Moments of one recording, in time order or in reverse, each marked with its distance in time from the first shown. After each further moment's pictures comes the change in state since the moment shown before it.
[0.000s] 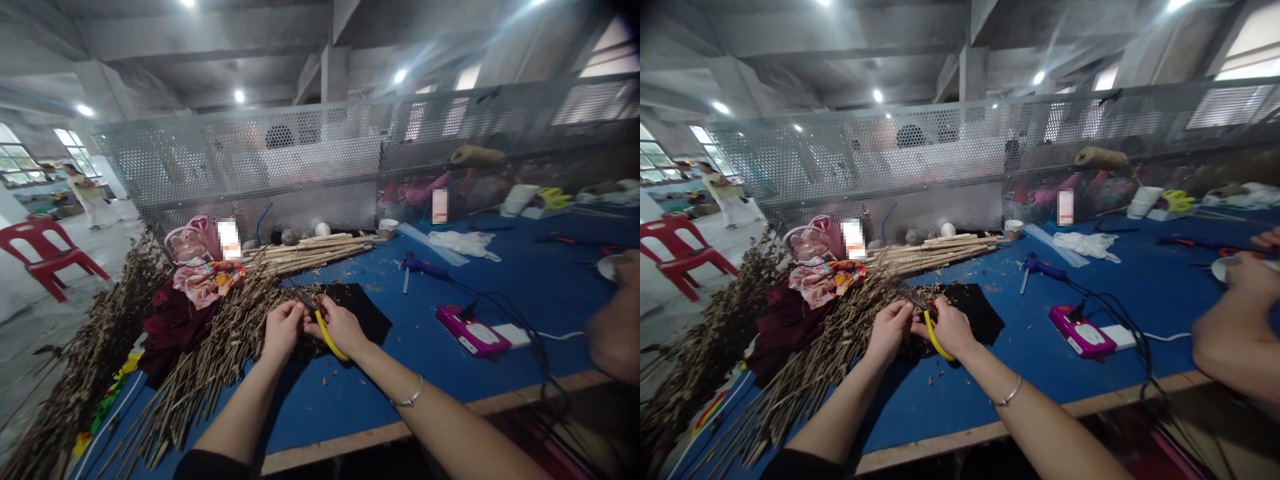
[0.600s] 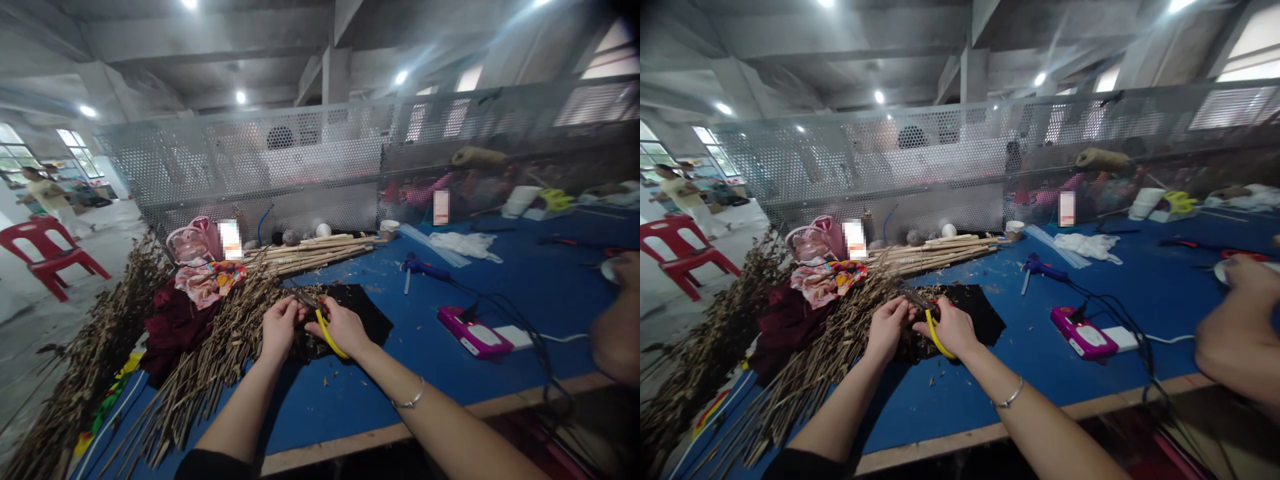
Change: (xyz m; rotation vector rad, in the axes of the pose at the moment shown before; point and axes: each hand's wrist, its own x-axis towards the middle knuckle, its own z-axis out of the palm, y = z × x) left_hand 0.007 -0.002 -0.004 -0.045 0.121 0.032; right_hand 0.002 0.002 0.001 -0.094 0.009 0.057
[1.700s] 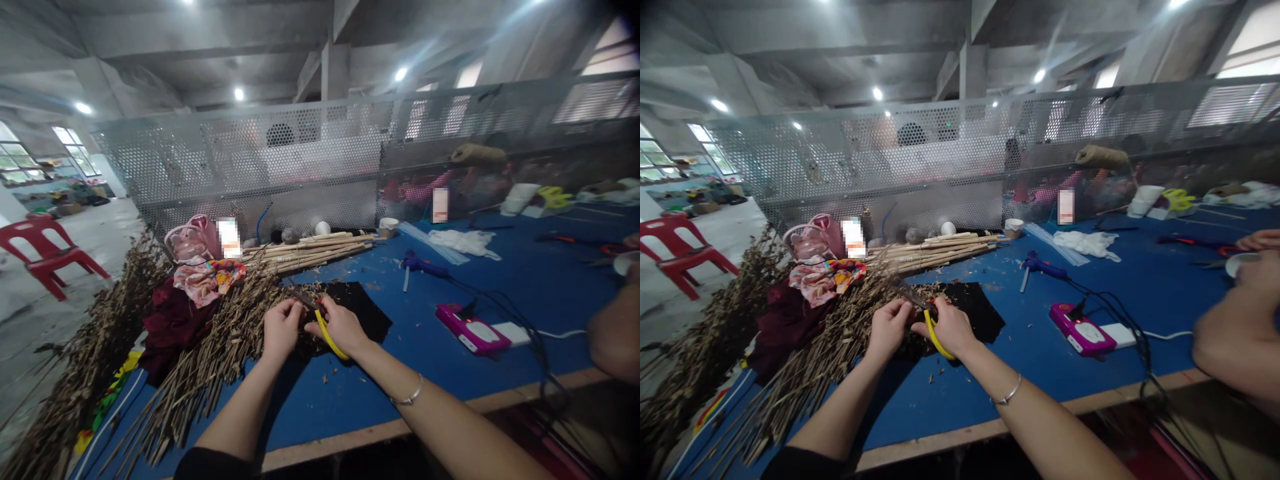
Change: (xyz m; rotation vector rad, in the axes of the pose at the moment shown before) left_hand -0.006 0.003 -0.004 0.564 -0.068 0.267; right_hand -0.003 0.000 0.000 0.072 -0.027 -0.068
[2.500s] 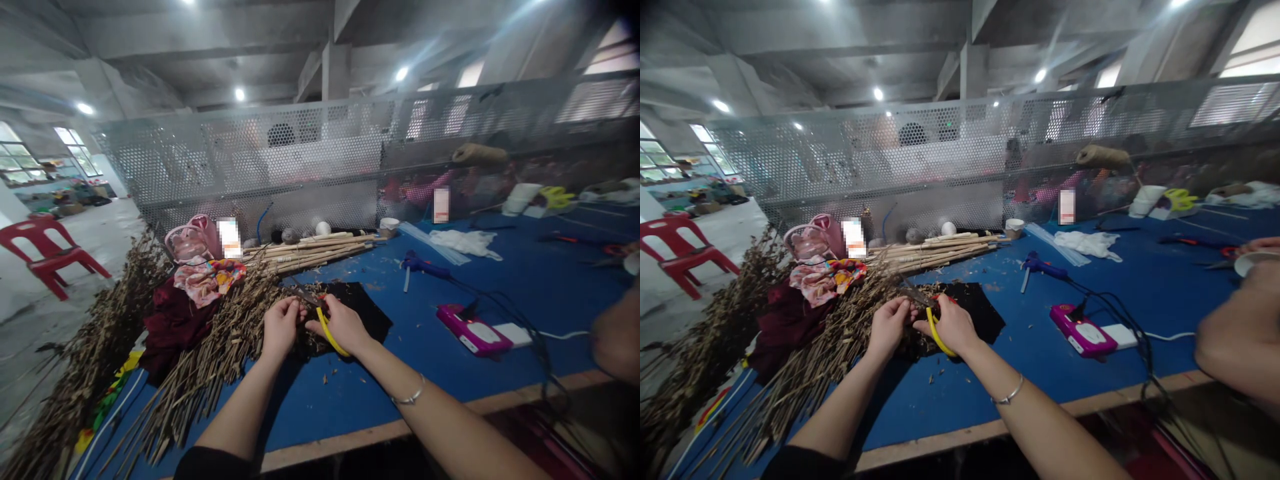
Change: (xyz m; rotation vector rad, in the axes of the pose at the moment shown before) left_hand 0.007 -0.012 0.007 -0.427 0.025 -0.218; right_hand 0.002 0.003 -0.001 -0.057 0.031 0.027
